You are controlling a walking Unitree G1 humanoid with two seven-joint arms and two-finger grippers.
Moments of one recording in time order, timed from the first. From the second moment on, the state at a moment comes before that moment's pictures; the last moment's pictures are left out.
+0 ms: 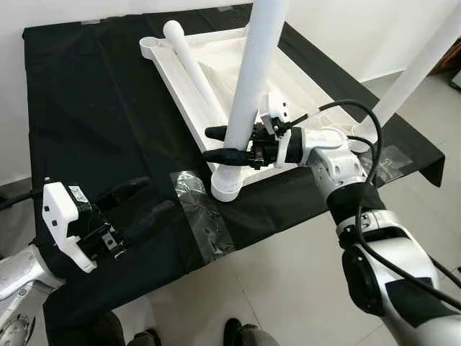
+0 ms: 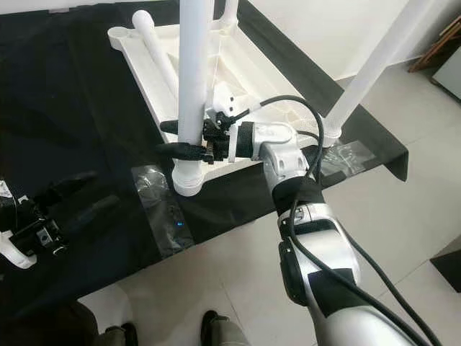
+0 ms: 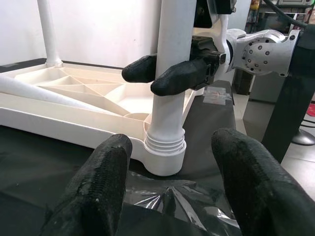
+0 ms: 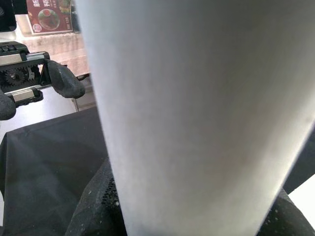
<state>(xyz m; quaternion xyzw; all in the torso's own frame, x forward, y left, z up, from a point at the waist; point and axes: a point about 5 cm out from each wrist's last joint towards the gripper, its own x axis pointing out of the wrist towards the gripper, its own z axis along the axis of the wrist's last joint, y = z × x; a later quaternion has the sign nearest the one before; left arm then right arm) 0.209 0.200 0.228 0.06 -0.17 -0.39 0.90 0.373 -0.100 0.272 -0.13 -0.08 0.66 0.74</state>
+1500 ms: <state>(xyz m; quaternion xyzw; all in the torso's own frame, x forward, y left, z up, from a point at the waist) 0.216 0.192 0.225 0.06 -0.17 -0.42 0.89 0.348 -0.081 0.236 -0.12 -0.08 0.56 0.82</state>
